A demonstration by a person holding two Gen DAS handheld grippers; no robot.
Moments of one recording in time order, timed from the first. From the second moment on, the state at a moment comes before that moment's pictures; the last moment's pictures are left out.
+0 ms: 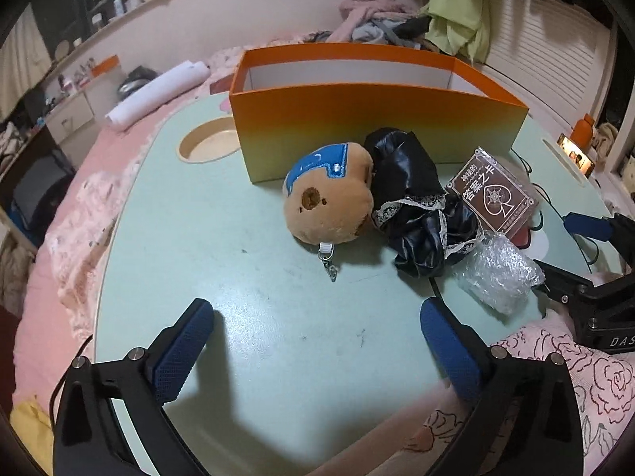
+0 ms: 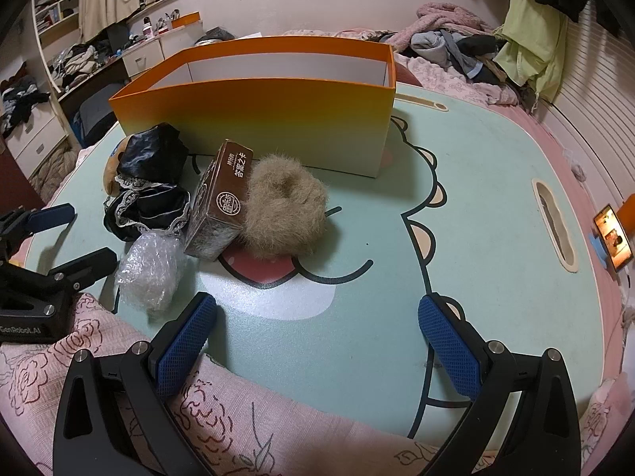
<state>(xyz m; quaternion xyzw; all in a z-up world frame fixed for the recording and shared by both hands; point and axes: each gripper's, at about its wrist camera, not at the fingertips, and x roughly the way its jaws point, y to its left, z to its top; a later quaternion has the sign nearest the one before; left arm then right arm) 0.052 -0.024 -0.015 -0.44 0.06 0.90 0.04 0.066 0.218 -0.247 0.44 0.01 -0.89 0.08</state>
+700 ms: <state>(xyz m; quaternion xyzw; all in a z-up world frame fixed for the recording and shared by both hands) 0.052 -0.024 -0.014 -0.44 0.06 0.90 0.04 -0.075 0.163 -0.154 0.53 -0.08 -0.80 0.27</state>
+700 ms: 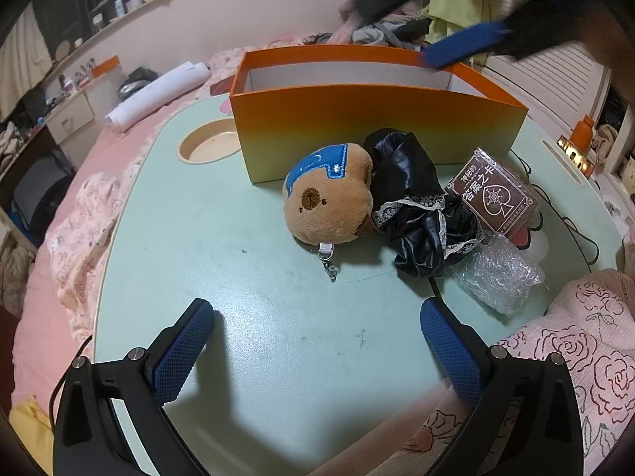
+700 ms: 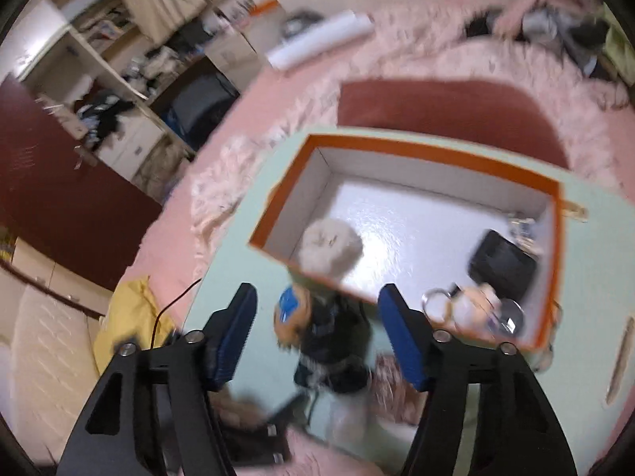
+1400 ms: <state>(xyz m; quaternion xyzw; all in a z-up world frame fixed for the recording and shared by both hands) 0.052 -0.019 -0.008 -0.43 0.06 0.90 0.04 -0.119 0.101 -0.214 0.57 -0.01 -0.79 0.22</state>
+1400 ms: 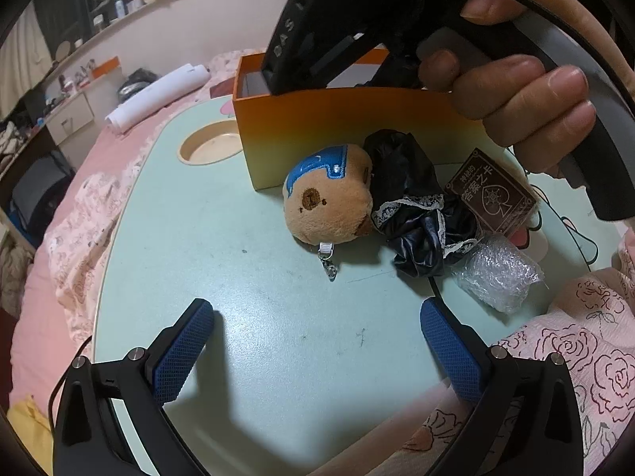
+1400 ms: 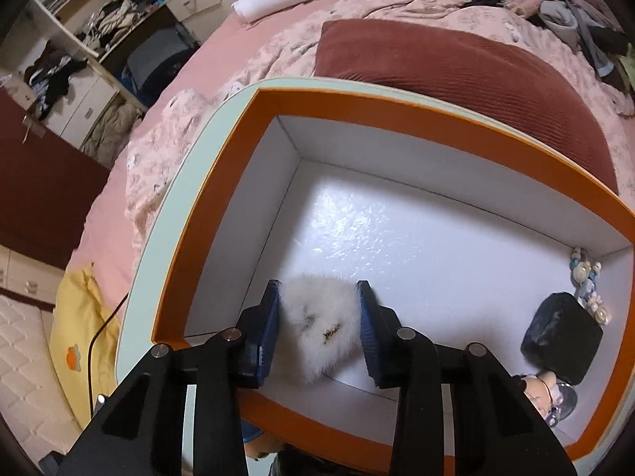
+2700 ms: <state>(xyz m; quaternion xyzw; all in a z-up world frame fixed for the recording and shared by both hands) 0.054 -0.018 -0.008 -0.43 0.06 0.90 0.04 0.051 0.235 -0.205 0.41 -0.08 -0.90 0.13</state>
